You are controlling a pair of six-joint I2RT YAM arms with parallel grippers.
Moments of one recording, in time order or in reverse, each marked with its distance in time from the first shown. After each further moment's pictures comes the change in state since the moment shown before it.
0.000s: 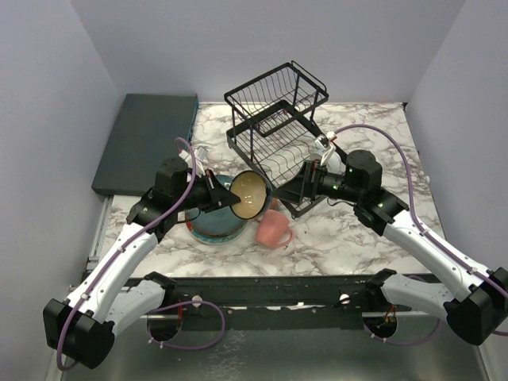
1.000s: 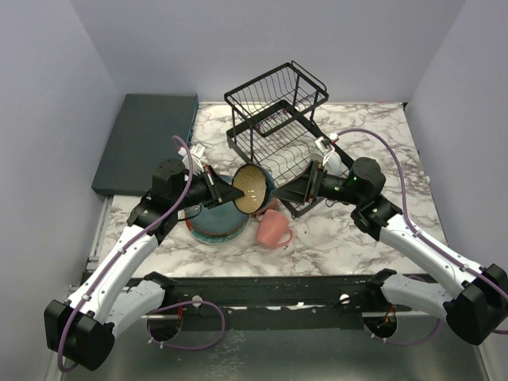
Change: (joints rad) left arm 0.002 -0.012 -0.041 0.165 0.050 -0.075; right arm 0.000 0.003 -0.113 0.331 -0.111 0.234
